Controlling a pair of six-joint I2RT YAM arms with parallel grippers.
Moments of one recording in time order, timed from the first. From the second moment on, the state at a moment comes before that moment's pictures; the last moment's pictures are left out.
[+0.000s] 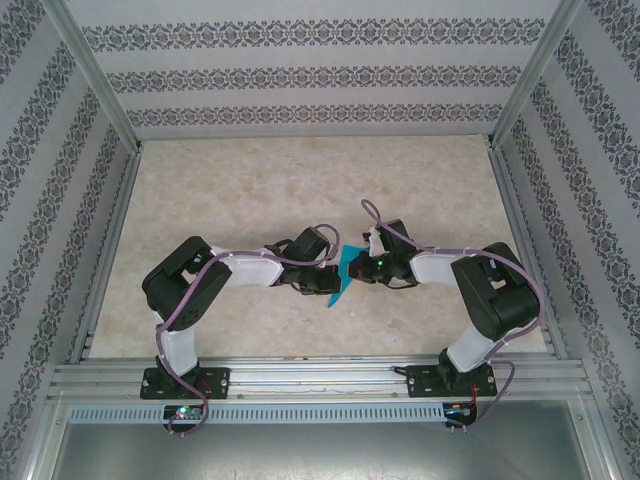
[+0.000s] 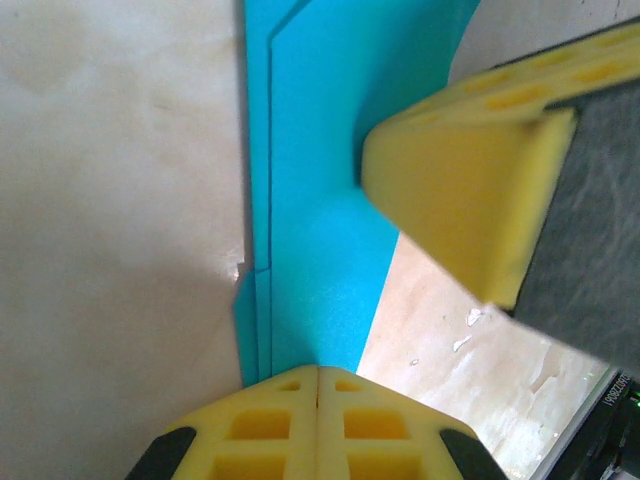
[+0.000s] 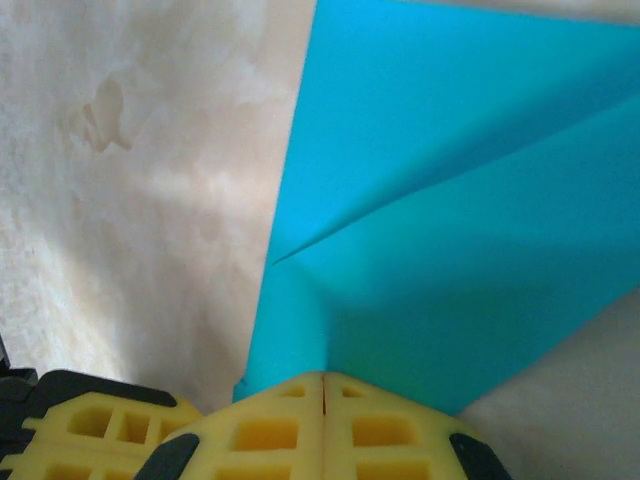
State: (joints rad) left arm -0.76 1.88 0.98 -0.11 0.43 -0.76; right arm 0.39 1.65 0.64 0.02 -0.54 0.61
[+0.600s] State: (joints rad) left arm -0.76 1.88 0.99 -0.11 0.42 -0.74; right arm 0.30 1.71 0.72 -0.07 -0.60 0.55
